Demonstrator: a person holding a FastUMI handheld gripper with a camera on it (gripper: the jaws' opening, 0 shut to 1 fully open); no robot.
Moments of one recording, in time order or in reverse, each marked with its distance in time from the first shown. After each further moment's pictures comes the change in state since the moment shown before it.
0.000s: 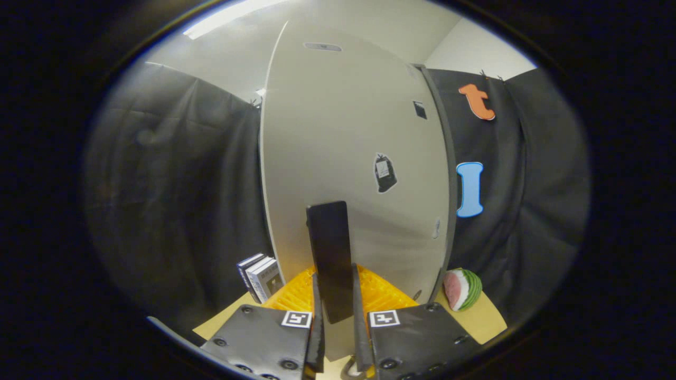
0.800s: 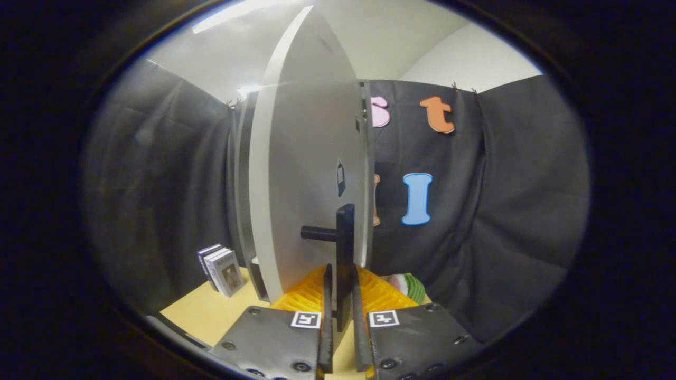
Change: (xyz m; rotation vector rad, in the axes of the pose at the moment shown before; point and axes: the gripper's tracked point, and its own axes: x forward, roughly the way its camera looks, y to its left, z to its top) arm -0.066 -0.117 0.011 -0.080 -0.044 -0.201
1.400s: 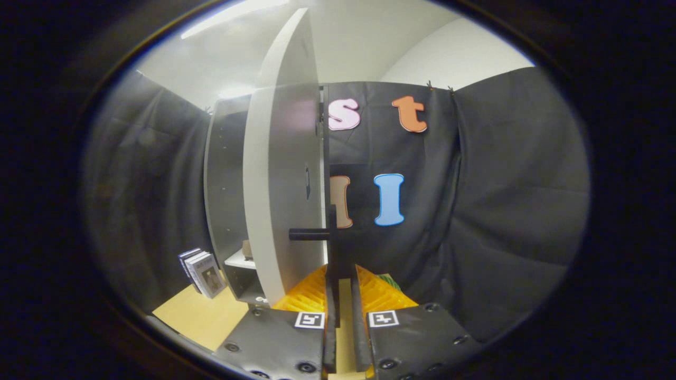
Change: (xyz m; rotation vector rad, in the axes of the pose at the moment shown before) arm 0.003 -0.071 0.001 0.021 -0.008 -0.058
